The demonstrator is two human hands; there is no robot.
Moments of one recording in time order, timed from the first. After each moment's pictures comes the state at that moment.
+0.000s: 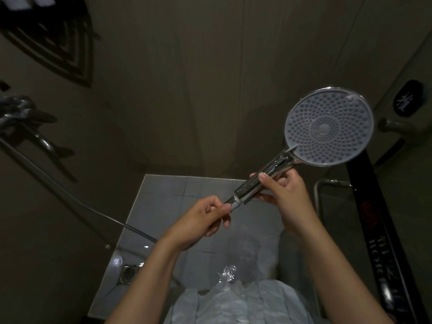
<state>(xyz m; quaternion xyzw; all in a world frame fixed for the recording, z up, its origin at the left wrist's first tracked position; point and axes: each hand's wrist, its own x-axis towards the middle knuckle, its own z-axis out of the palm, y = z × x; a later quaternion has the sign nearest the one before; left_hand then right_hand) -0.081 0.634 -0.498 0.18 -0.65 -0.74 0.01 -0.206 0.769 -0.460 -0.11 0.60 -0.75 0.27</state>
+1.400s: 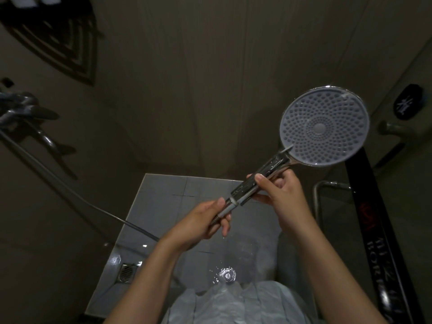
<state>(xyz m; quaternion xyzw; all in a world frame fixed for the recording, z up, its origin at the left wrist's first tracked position) -0.078 0.639 -0.499 0.19 -0.67 -0.72 -0.02 -0.201 0.766 -0.463 -0.13 0.60 -0.74 0.27</state>
